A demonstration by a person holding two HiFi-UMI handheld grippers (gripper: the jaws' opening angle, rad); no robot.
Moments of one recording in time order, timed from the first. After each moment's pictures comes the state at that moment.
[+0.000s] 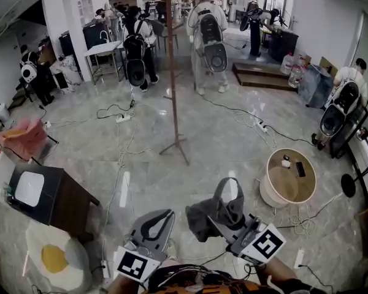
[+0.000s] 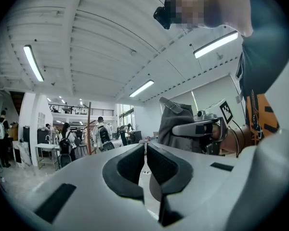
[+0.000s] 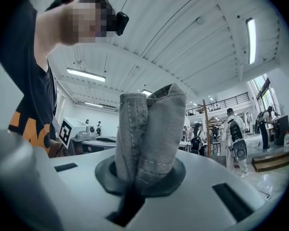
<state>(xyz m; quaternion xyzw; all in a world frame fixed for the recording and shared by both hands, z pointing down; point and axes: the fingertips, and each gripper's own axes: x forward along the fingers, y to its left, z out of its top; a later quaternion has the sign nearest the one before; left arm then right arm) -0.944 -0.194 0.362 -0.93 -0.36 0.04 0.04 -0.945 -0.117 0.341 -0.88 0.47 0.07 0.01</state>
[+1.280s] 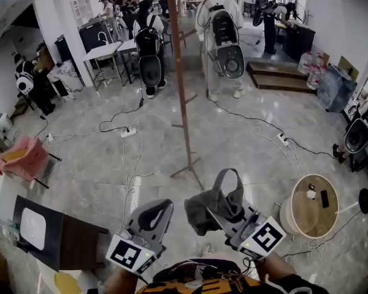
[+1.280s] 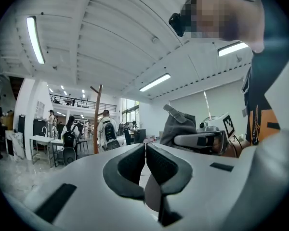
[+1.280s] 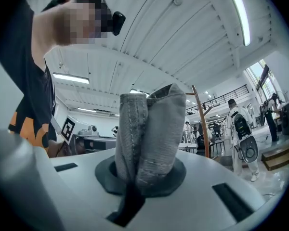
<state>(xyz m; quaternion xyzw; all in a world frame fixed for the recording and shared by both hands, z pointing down) -0.473 -0.251 0.361 -0.93 -0.36 0.01 0.02 -0.476 -0.169 0.354 -0.88 0.48 0.07 0.05</state>
